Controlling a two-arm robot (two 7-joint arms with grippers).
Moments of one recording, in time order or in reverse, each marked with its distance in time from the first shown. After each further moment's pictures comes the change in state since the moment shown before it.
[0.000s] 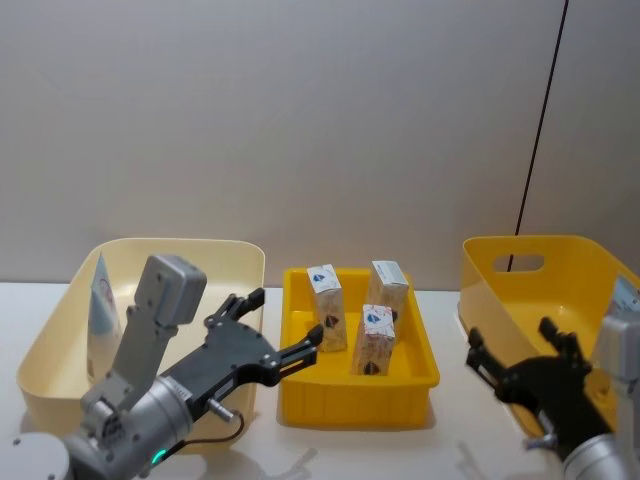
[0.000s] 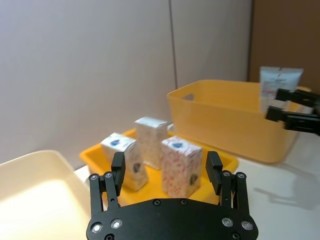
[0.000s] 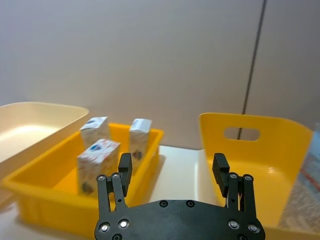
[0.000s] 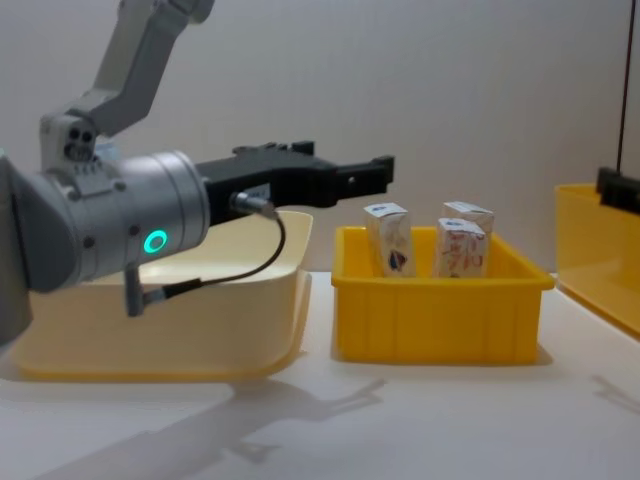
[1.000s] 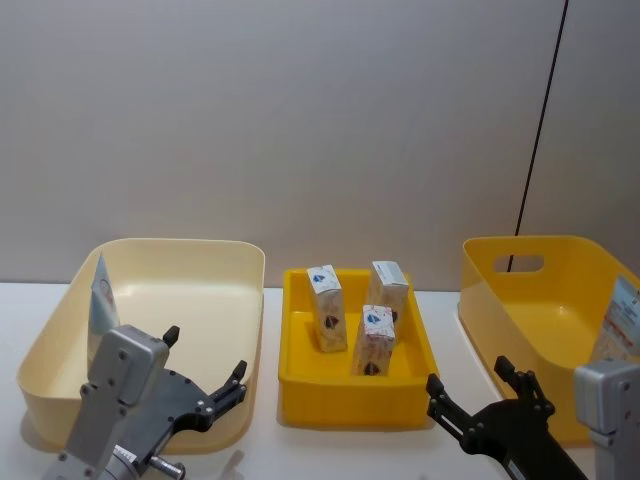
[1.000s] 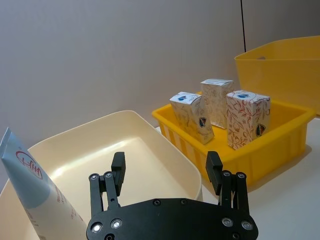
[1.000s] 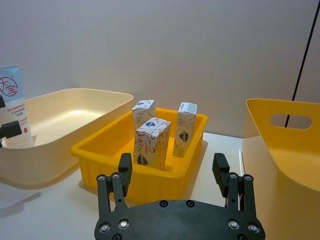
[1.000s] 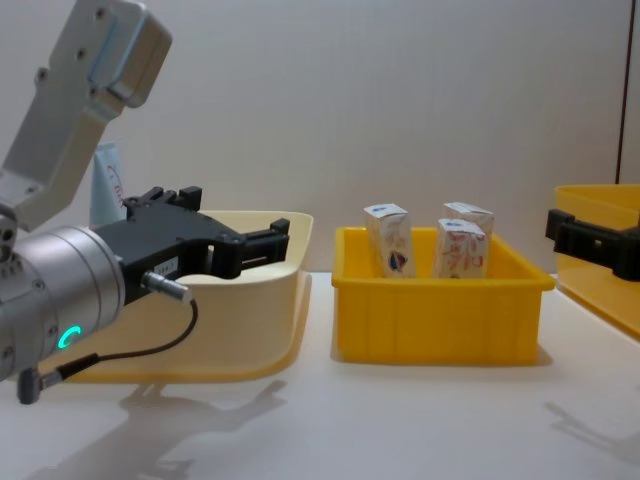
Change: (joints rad) left arm 0.194 0.082 -0.019 -0.146 0.193 -0.025 0.322; right arm -0.097 0.041 -0.064 -0.063 0.054 -0.035 0.067
